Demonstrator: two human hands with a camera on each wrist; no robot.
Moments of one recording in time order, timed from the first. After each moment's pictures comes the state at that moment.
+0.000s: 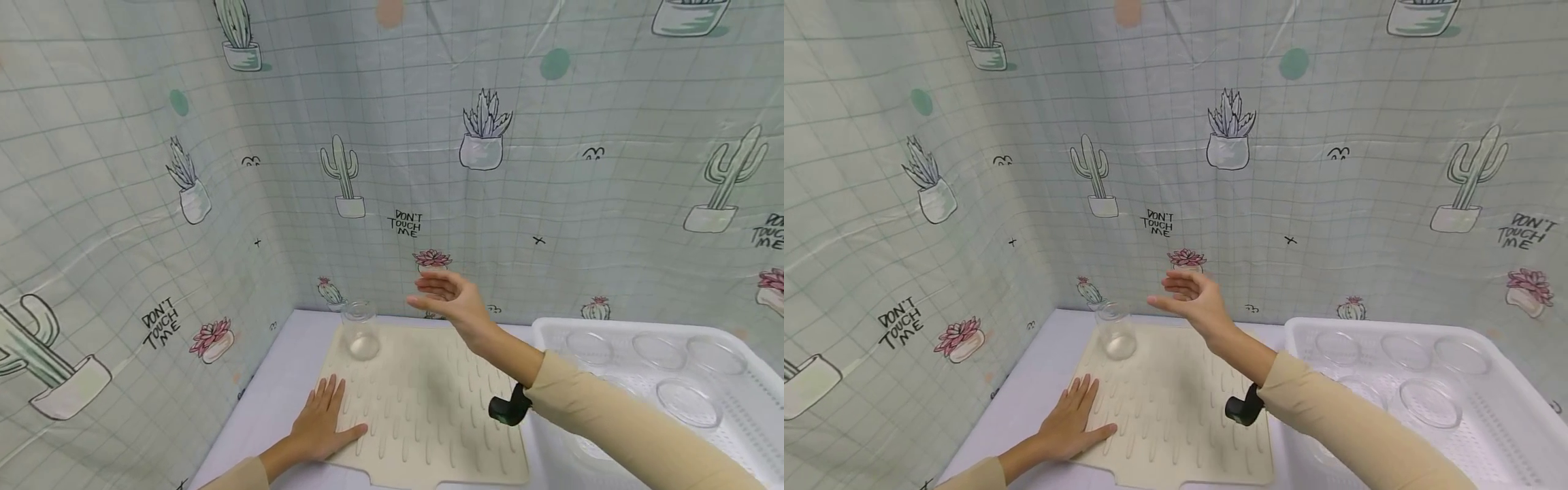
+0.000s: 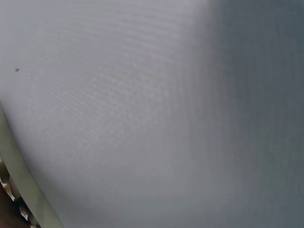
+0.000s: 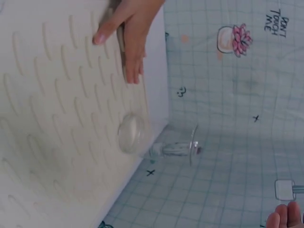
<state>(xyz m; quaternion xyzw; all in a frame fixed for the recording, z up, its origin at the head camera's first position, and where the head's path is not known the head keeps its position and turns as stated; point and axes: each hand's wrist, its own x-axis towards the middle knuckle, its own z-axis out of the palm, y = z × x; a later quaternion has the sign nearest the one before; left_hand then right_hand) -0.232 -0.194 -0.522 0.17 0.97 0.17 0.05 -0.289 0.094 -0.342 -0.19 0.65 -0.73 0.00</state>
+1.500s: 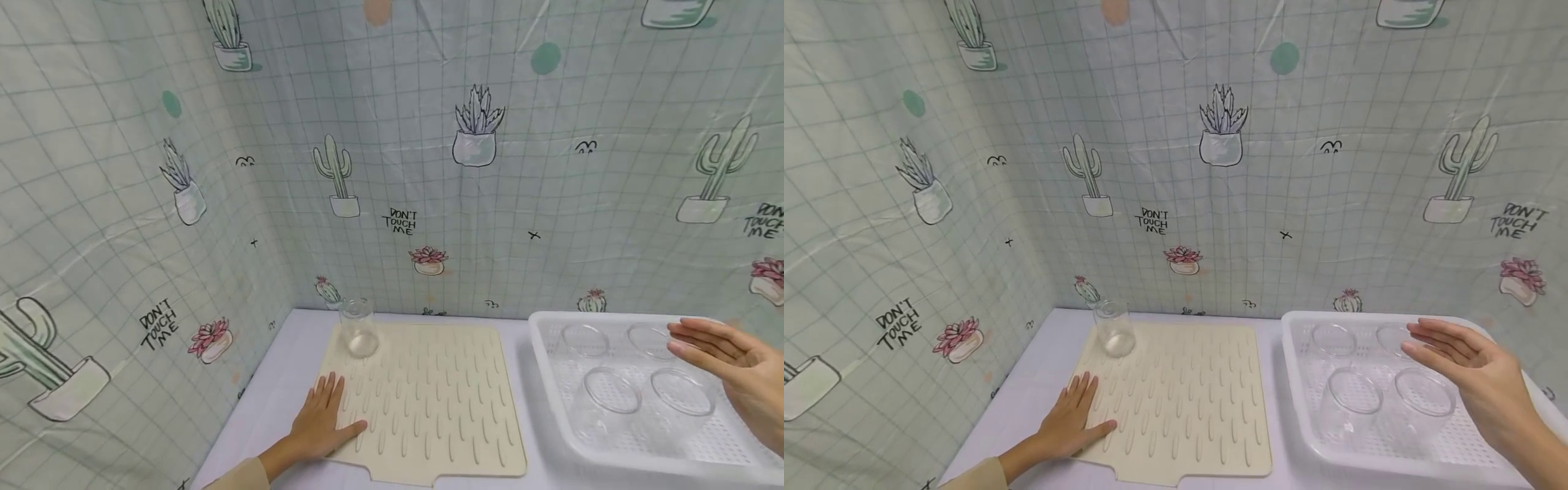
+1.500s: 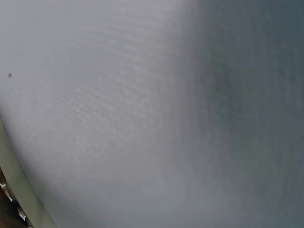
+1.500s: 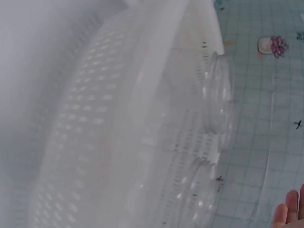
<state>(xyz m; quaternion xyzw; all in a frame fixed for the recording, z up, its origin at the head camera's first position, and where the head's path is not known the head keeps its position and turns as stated) -0.234 -0.198 -0.534 0.16 0.97 0.16 0.02 -0.170 0.387 -0.384 -0.18 0.68 -0.70 -0.14</state>
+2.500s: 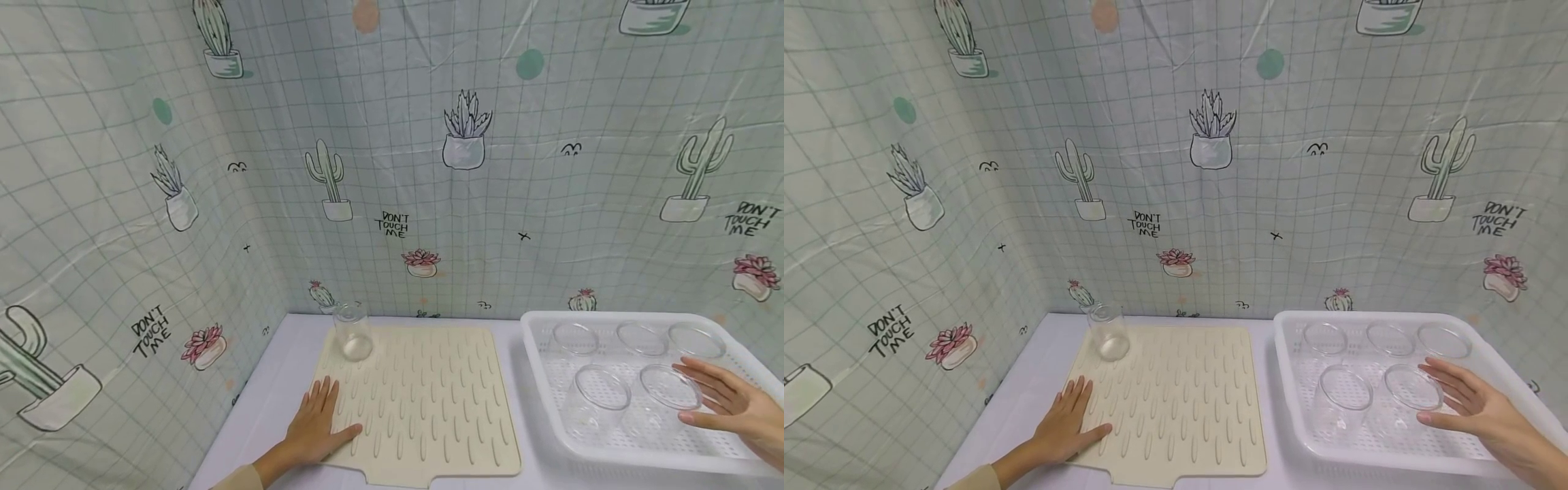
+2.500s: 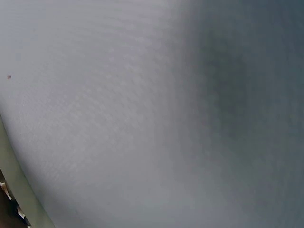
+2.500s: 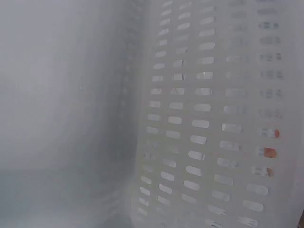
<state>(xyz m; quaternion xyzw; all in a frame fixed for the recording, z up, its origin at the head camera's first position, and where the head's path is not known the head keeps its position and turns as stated) -0.232 -0.198 -0.536 0.16 0.97 0.16 0.01 -0.157 0.455 -0.466 -0.09 0.85 -0.51 -0.02</state>
